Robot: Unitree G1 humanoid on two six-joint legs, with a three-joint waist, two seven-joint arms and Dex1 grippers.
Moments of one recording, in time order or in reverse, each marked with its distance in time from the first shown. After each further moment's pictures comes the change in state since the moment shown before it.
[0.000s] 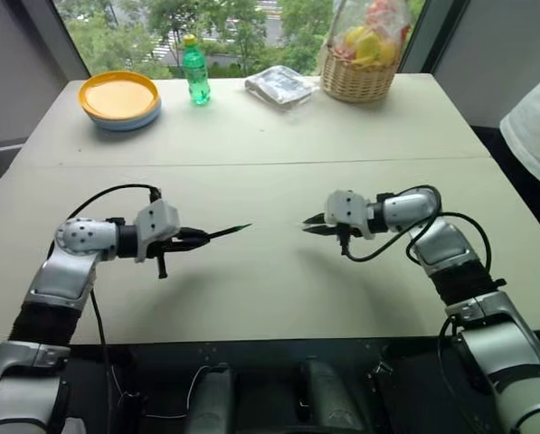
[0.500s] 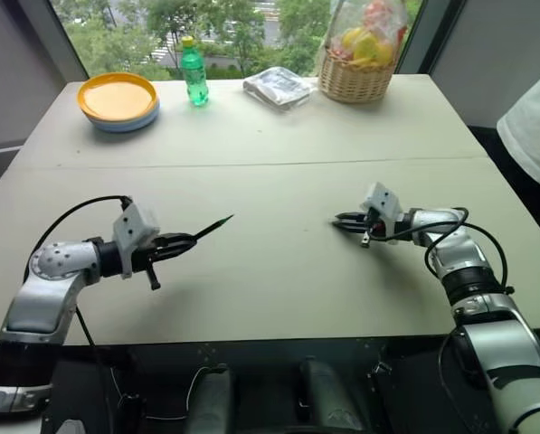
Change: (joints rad) left arm 0.189 0.011 0.152 -0.256 -0.140 0.234 0.121; right arm 0.013 0.012 -0.139 0.286 0.082 -0.002 -0.039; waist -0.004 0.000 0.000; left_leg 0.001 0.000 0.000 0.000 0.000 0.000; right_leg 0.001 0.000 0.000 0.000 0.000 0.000
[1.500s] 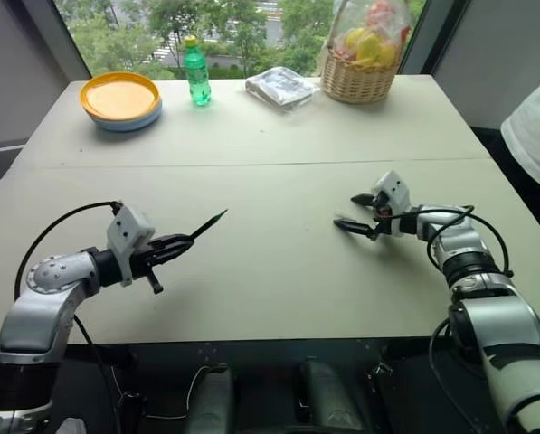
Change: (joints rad) left arm 0.144 -0.039 0.102 -0.188 -0.046 0.186 0.134; right arm -0.154 0.008 -0.072 0.432 0.052 -0.032 -0.072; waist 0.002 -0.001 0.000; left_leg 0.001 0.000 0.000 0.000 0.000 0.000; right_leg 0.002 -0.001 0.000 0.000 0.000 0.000
